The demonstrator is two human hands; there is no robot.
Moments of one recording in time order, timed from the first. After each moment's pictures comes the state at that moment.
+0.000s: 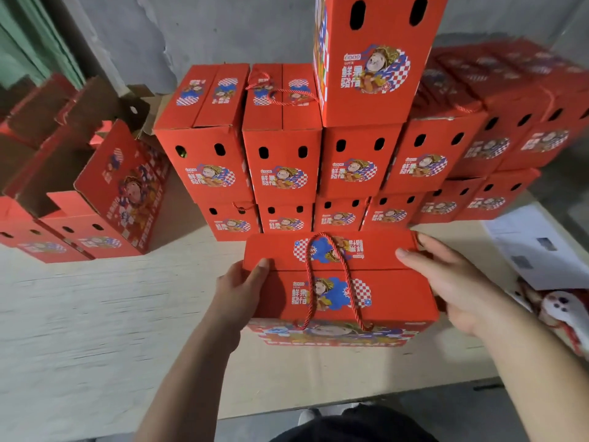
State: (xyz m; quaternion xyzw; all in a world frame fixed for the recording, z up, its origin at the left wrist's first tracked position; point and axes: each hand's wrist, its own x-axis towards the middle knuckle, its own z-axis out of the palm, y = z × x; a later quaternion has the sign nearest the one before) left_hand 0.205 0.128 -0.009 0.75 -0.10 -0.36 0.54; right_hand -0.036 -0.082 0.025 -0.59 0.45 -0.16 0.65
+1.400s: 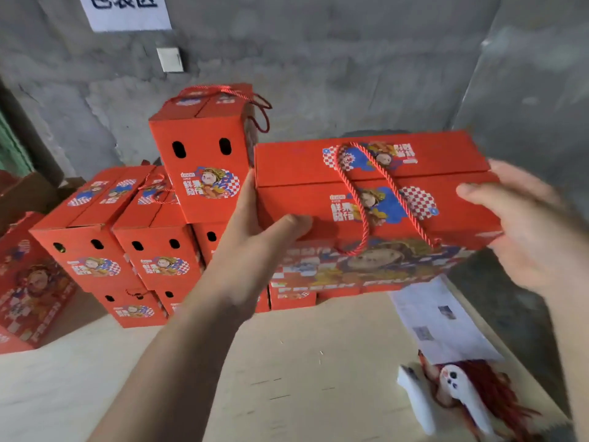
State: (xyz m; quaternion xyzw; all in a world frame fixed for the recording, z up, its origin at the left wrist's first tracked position) left_hand 0.011 -0.088 0.206 0.54 -0.40 -0.29 0.68; right_hand -0.220 -0.277 0.226 -0.61 0.34 -0.46 0.54
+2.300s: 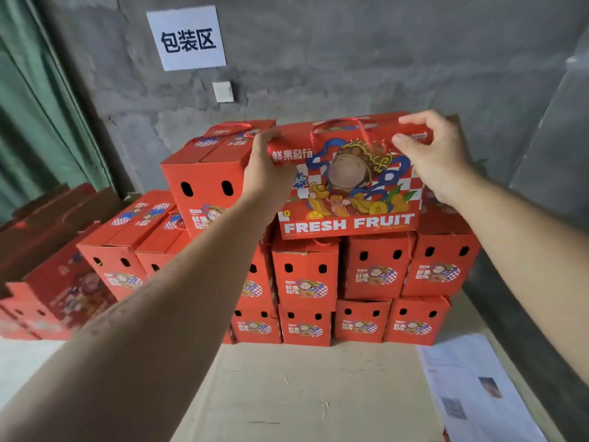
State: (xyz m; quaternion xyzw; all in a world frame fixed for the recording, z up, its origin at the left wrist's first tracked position) left_hand 0.109 -0.269 0.256 0.74 -0.28 -0.03 0.62; right_hand -0.063 -0.485 0.262 -0.79 0.24 -0.48 0.31
